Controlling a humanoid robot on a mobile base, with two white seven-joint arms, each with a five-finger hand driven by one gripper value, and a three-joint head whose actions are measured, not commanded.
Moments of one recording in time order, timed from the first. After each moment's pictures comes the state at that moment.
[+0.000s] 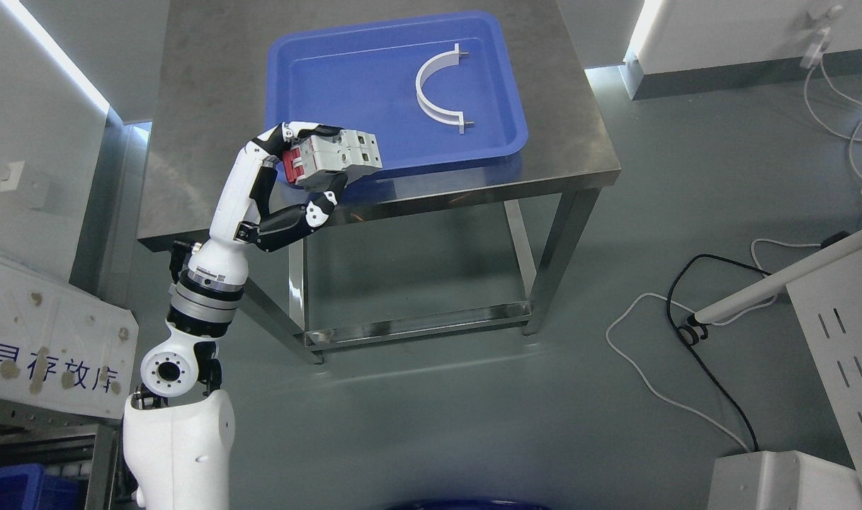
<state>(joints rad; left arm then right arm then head) -0.17 0.00 0.17 -1.71 0.00 -0.47 -0.55 0.00 0.00 -0.04 -0.16 -0.04 0.08 0.00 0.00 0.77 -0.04</state>
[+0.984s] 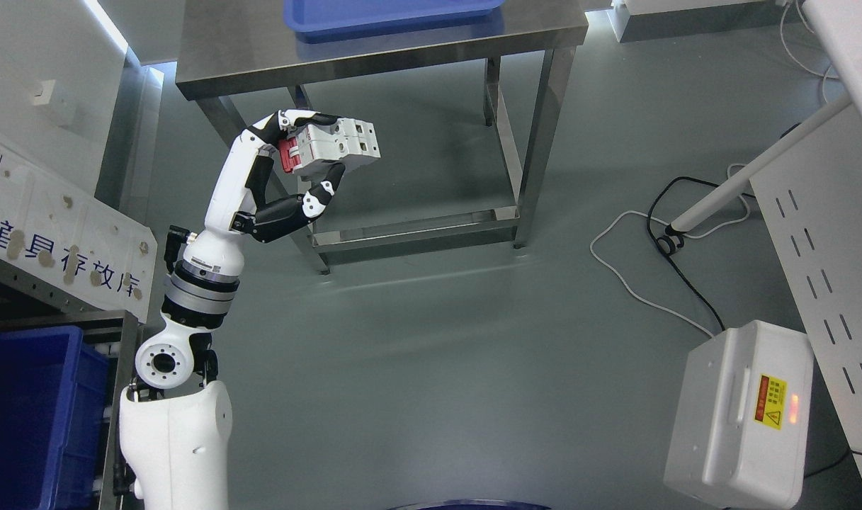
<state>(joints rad) -0.19 0.00 0.18 -1.71 0.00 -0.47 -0.56 0.00 0.00 -0.04 -0.16 -0.04 0.08 0.00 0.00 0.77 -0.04</state>
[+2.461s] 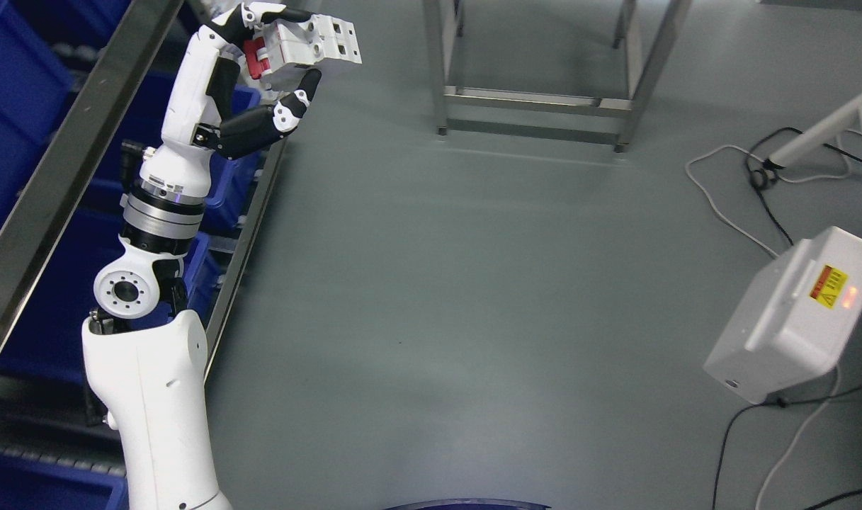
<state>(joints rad) -0.42 0.07 0.19 -1.71 0.00 -0.41 -0.57 0.00 0.00 -0.04 -0.16 -0.04 0.09 0.00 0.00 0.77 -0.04</state>
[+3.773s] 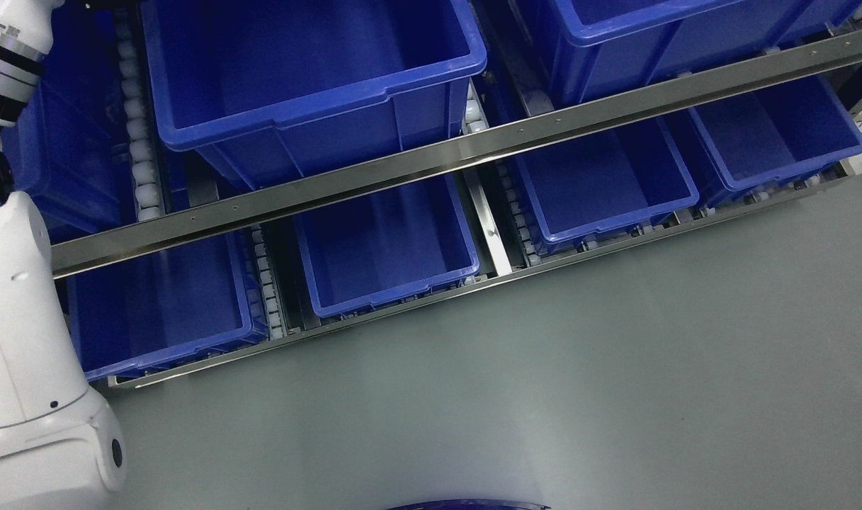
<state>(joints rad) -0.78 0.38 0.16 -1.57 -0.13 -0.15 -0.67 0.00 0.00 -0.04 -0.16 -0.04 0.08 0.00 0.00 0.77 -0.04</state>
